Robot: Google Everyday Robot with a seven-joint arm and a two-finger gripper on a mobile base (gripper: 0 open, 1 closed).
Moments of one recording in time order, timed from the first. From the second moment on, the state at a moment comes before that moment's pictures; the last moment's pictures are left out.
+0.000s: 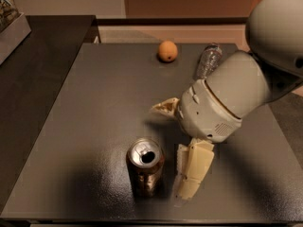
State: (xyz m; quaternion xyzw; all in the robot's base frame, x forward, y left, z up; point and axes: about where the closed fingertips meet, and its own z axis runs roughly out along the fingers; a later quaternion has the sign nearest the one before) arm 0.341 -0.022 0.889 -0.71 0.62 0.26 0.21
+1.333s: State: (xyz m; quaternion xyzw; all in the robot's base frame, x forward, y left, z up) arm 0.324 0.003 0.895 -0.72 0.57 0.32 0.25
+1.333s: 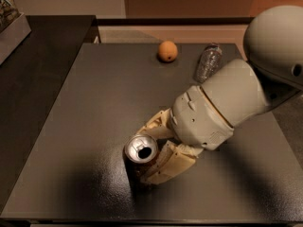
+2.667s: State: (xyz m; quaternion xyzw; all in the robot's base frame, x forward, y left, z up) arm 0.396 -0.029 0.947 -0.72 0.65 0.13 0.23
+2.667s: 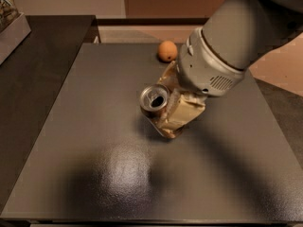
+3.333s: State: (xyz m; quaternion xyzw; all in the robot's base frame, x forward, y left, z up) arm 0.430 -0.079 0.958 -0.75 0.64 -0.02 0.17
